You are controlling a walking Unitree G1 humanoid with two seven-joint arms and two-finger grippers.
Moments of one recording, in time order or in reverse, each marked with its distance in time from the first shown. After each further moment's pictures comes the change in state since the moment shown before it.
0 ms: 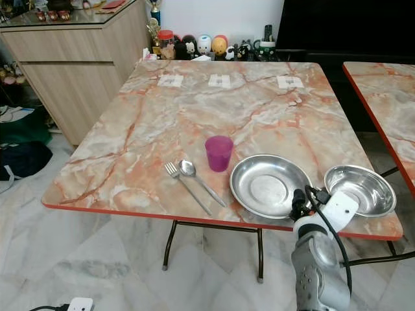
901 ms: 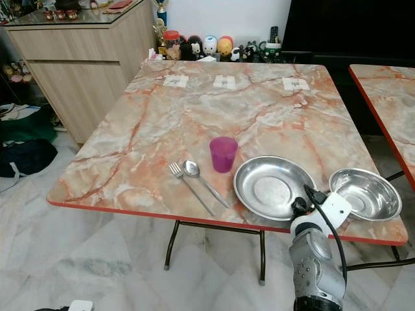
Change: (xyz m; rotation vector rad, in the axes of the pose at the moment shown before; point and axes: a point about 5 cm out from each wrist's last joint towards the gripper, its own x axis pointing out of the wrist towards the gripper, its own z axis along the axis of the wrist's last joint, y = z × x) left arm -0.001 0.000 -0.005 0.005 0.013 -0.001; right arm 0.014 -0.004 -0.013 0.065 0.084 -0.053
